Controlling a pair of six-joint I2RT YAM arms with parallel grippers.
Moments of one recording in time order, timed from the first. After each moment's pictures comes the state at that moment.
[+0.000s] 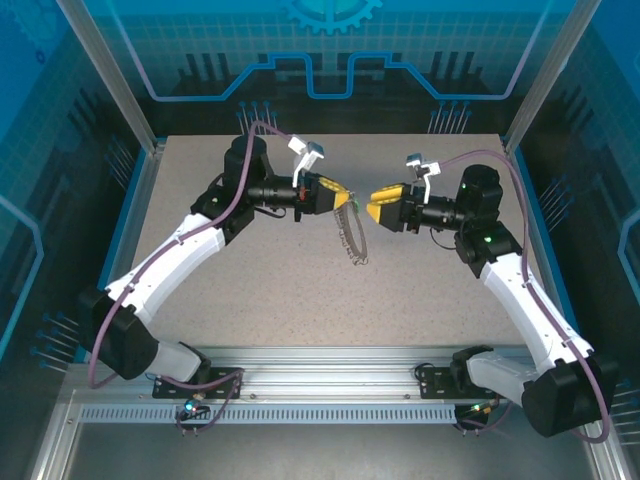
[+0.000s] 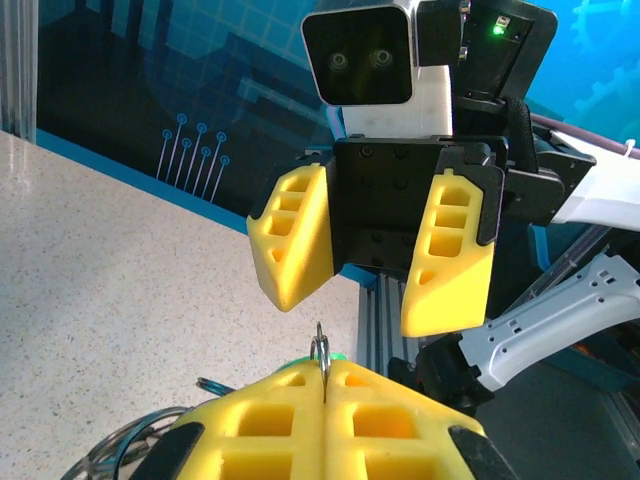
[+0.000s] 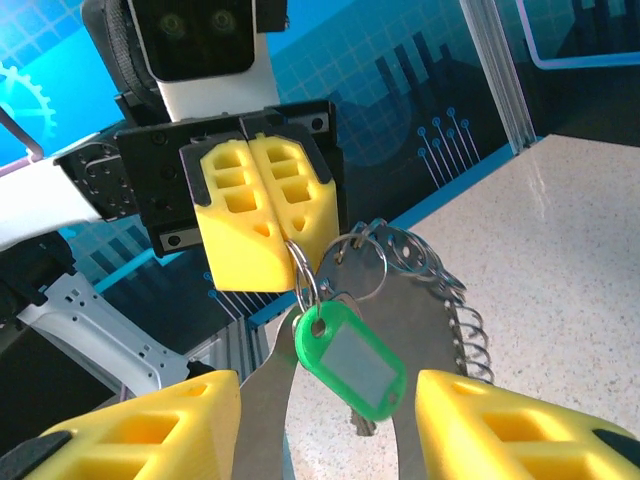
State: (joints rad) left arm -0.47 1.43 1.31 -0.08 0.97 -0.25; right arm 0.23 1.10 0.97 0.01 -1.04 0.39
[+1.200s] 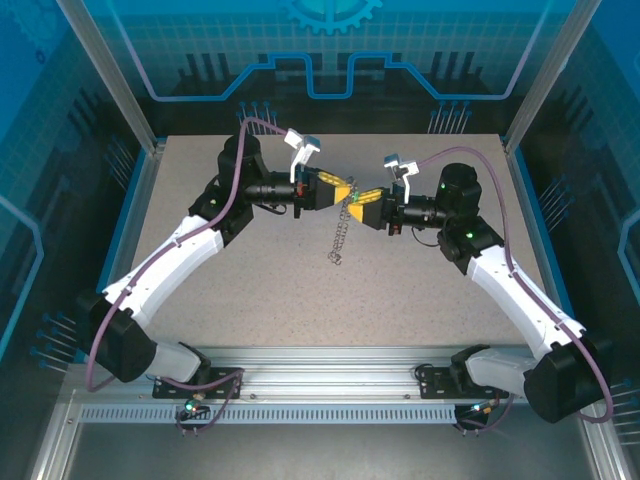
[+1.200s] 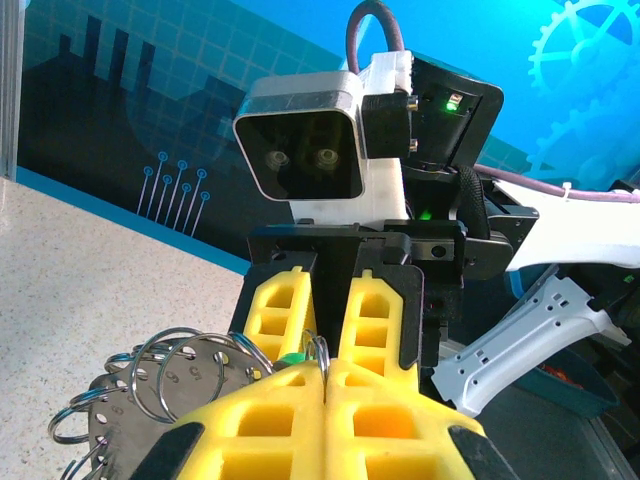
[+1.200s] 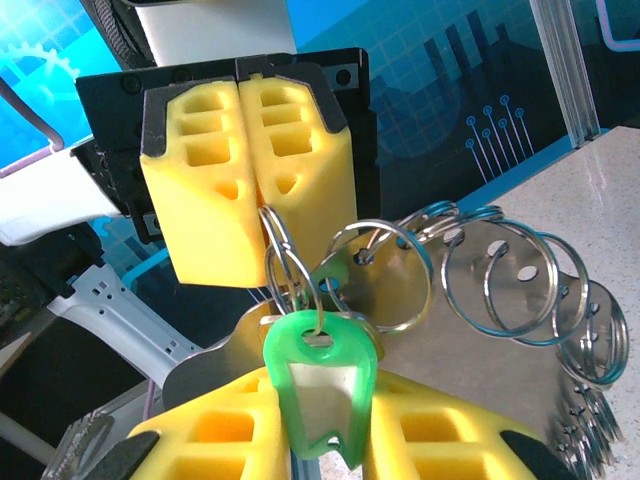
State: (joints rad) left arm -0.48 1.41 1.30 0.04 0.98 -0.35; right arm 0.35 1.18 0.99 0.09 -1.02 0.43
